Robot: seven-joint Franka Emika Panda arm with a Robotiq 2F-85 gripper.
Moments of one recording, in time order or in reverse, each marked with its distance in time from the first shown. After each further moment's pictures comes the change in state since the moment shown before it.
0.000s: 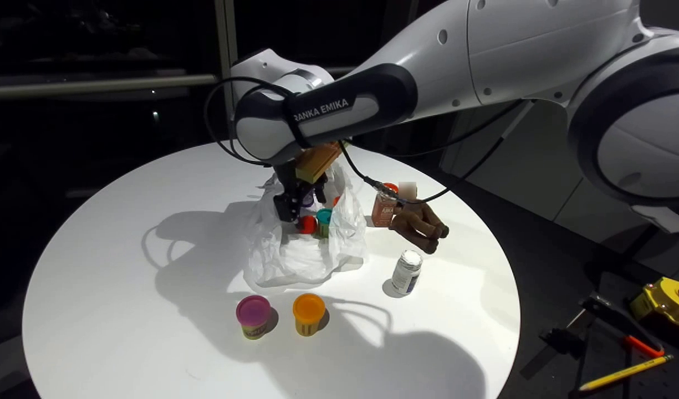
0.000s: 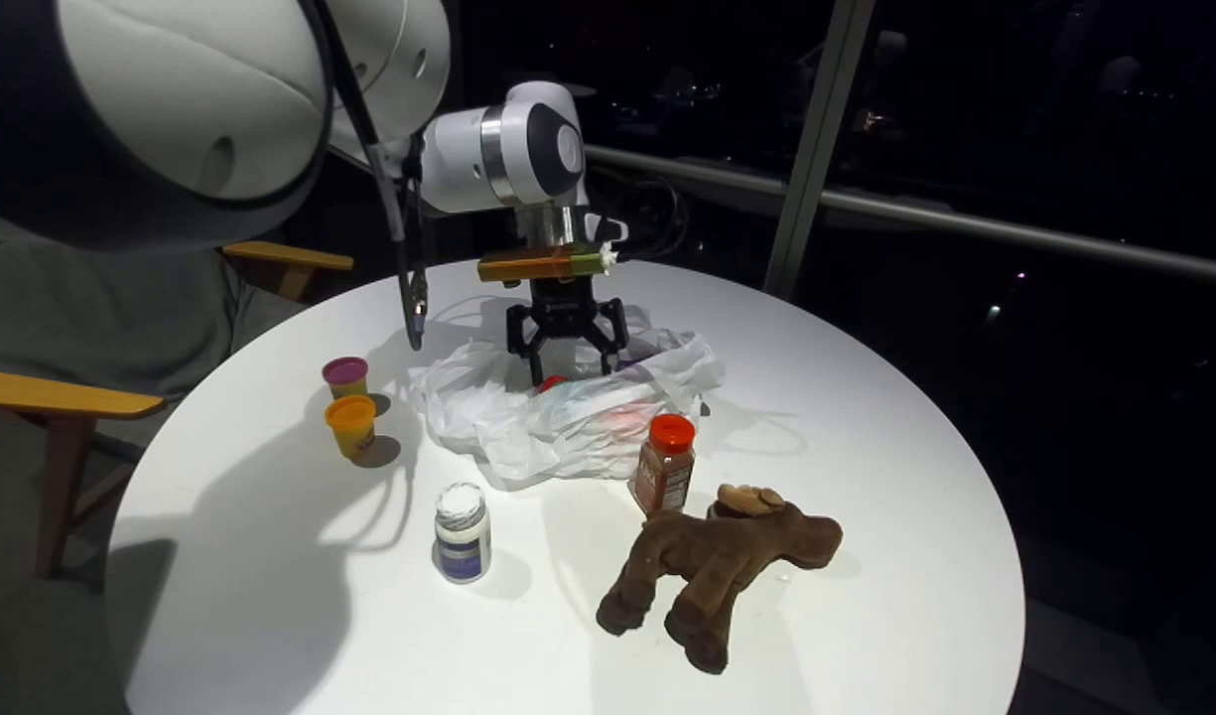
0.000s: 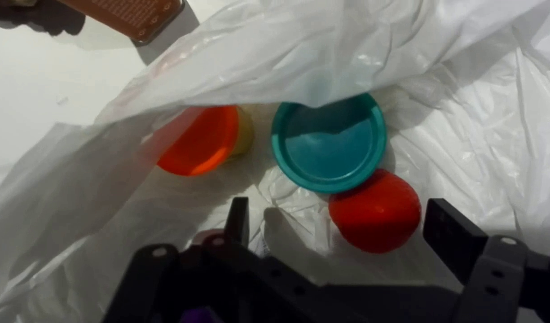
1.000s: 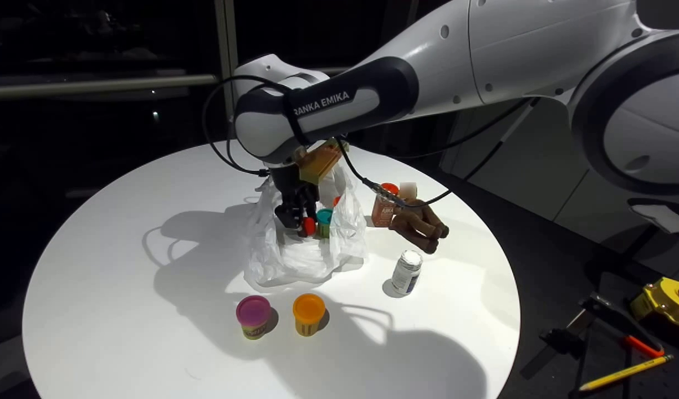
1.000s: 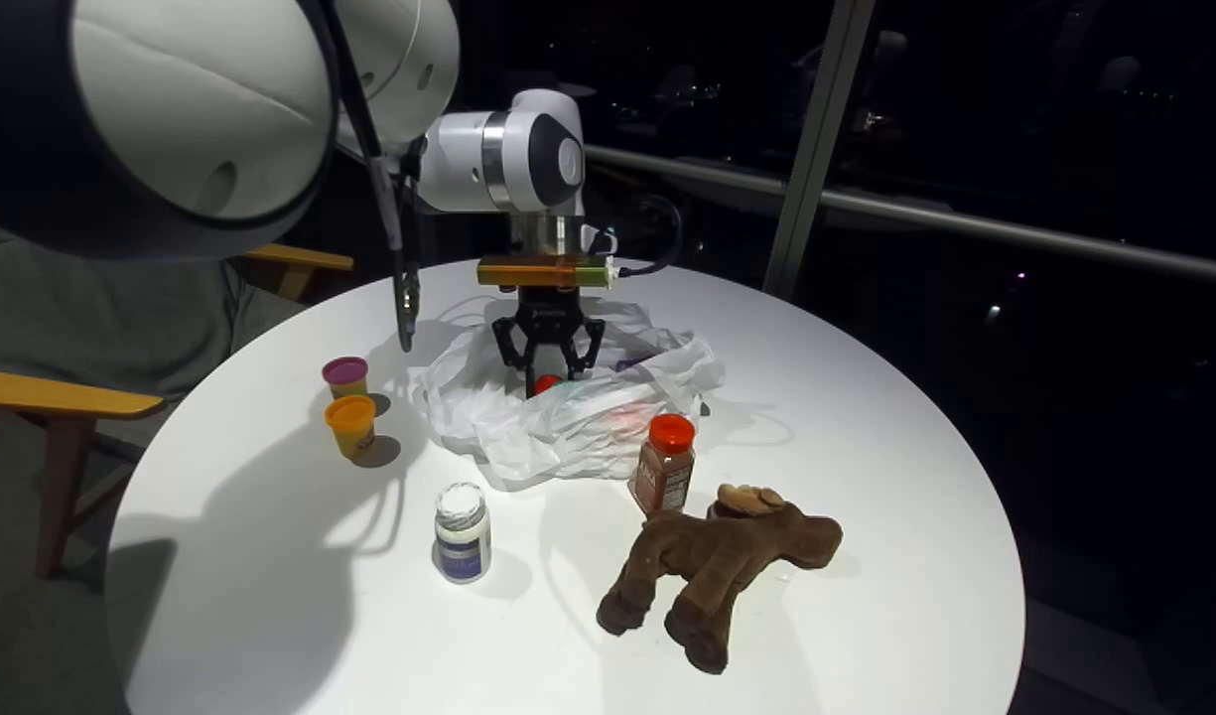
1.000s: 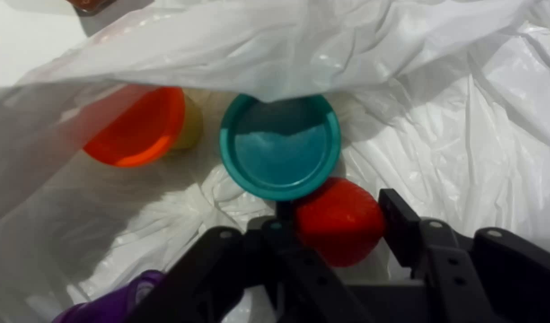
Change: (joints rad) arm -0.026 -0.009 0.080 -0.031 0.018 0.002 -0.136
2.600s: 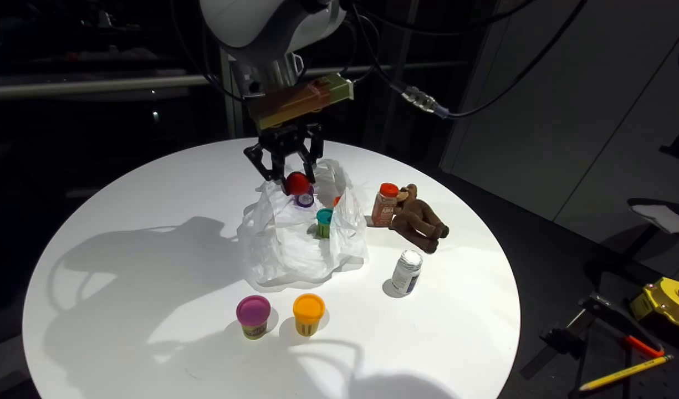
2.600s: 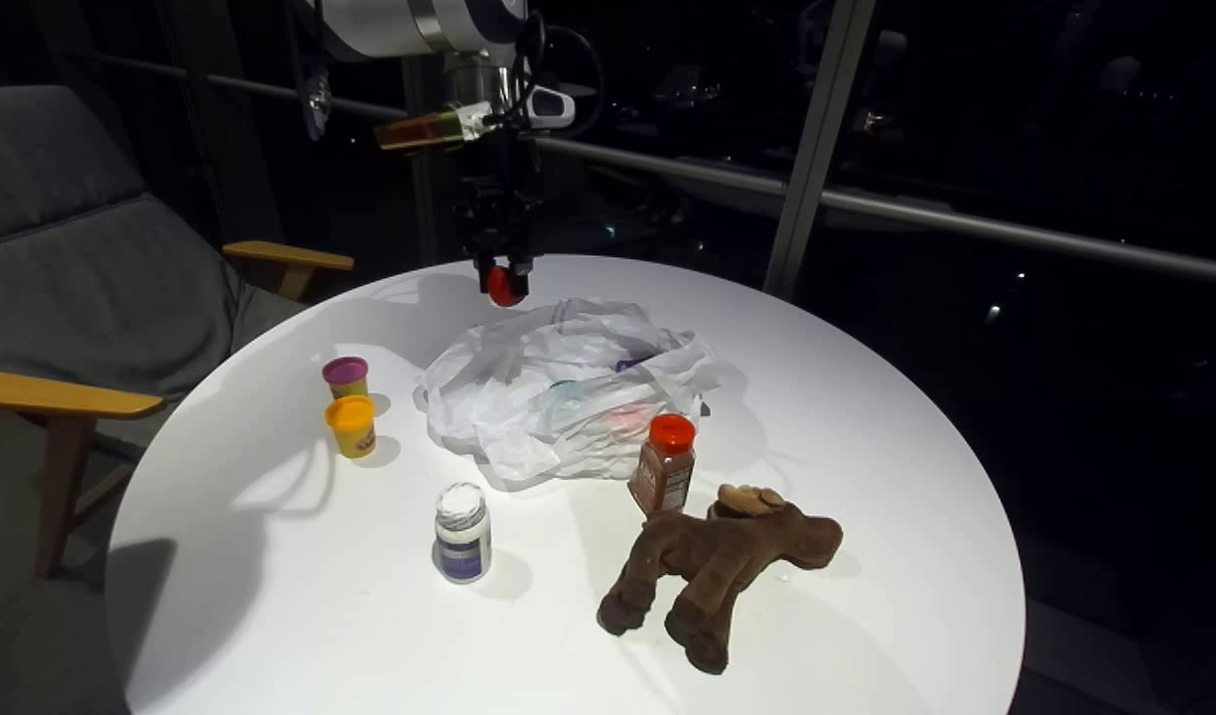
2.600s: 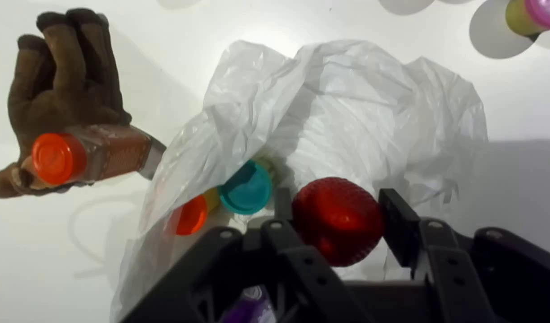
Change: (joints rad) arm 0.074 -0.494 0.001 -0.542 0.003 0.075 0.681
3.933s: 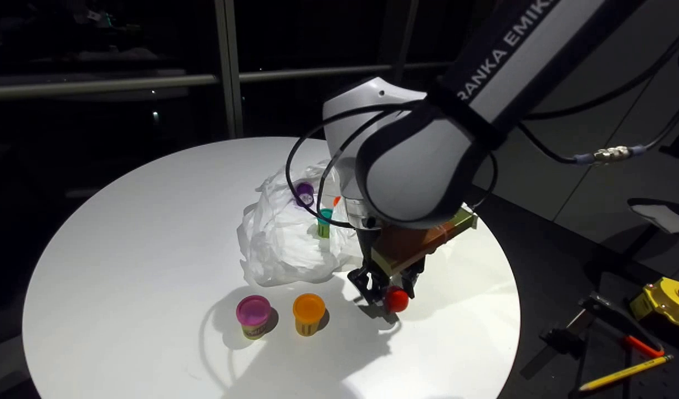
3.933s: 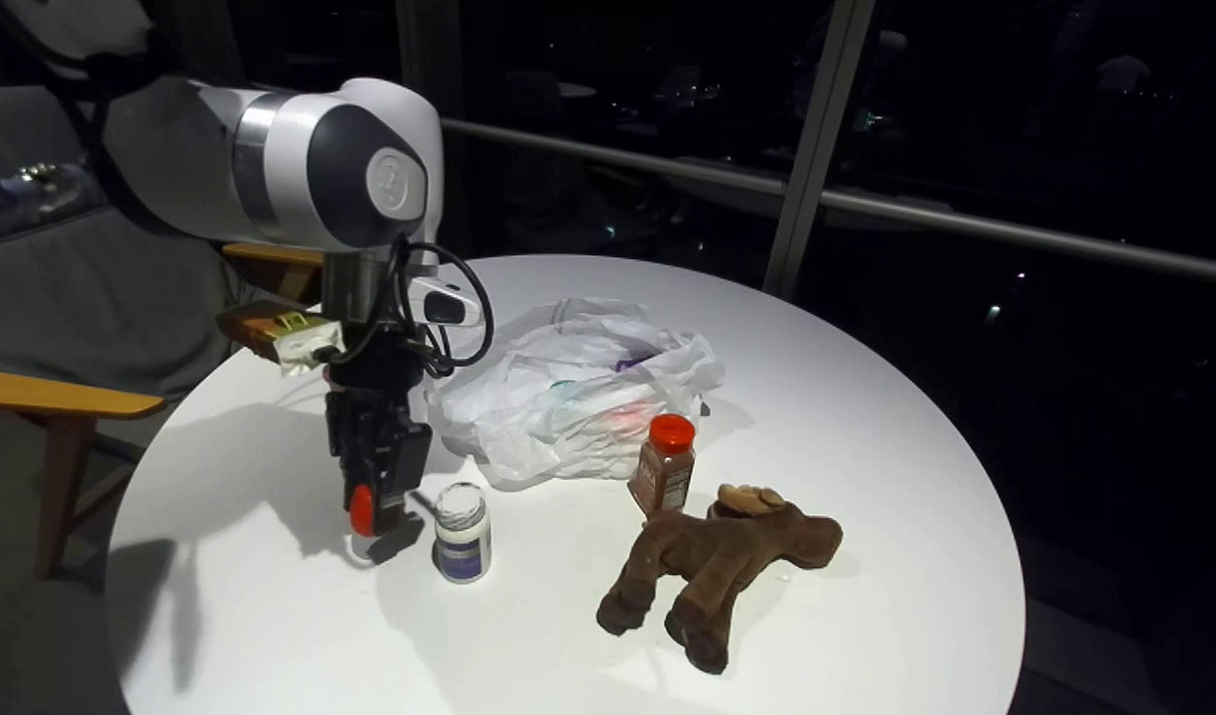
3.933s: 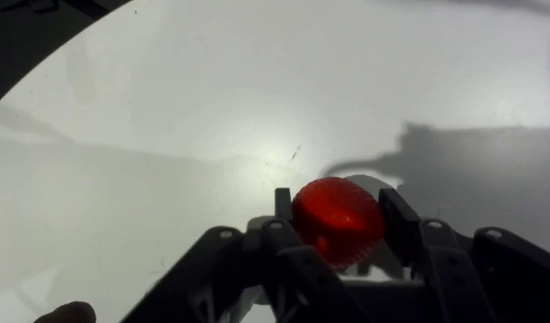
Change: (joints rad) arm 0.030 -0.293 -0.038 -0.932 0.109 0.499 0.055
